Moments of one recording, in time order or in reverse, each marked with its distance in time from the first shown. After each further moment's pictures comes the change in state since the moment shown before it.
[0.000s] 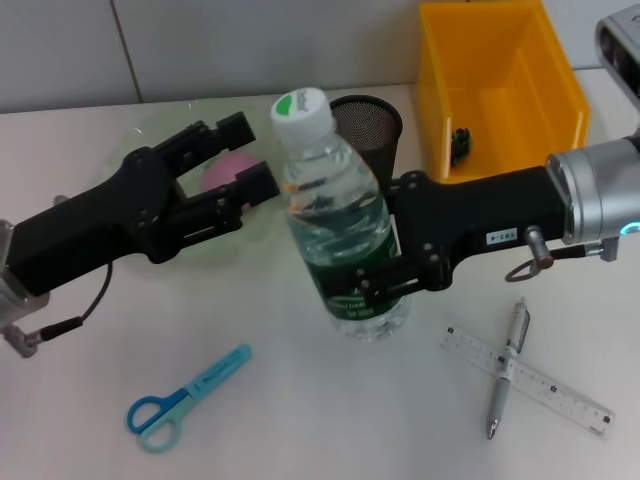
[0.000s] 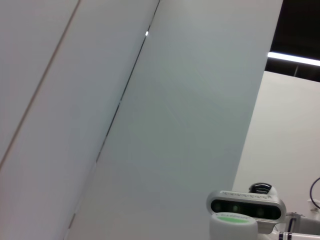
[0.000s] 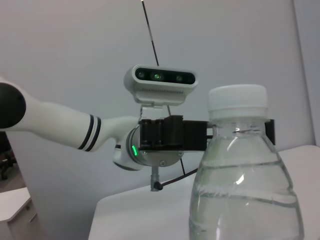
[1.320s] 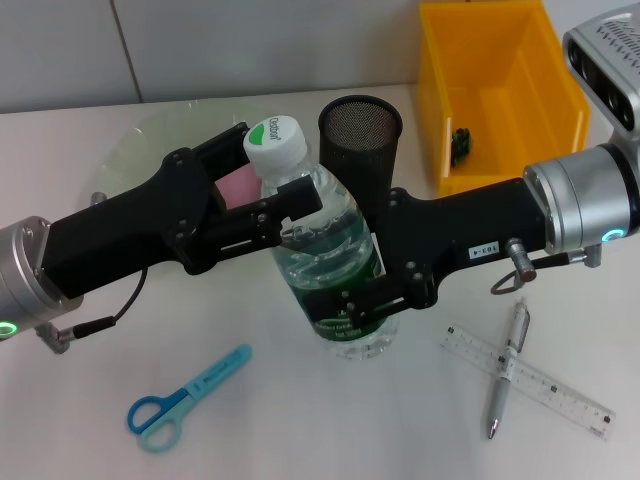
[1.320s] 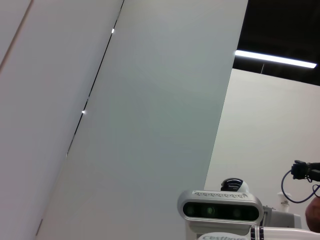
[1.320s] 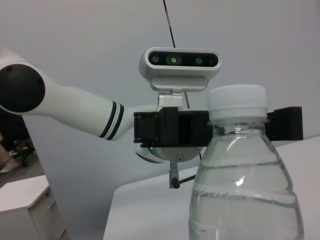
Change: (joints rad) left arm -0.068 -0.006 0.043 -0.078 -0.008 0.026 0.080; right arm 0.023 0.002 -0.052 0.023 0.000 0.007 0.002
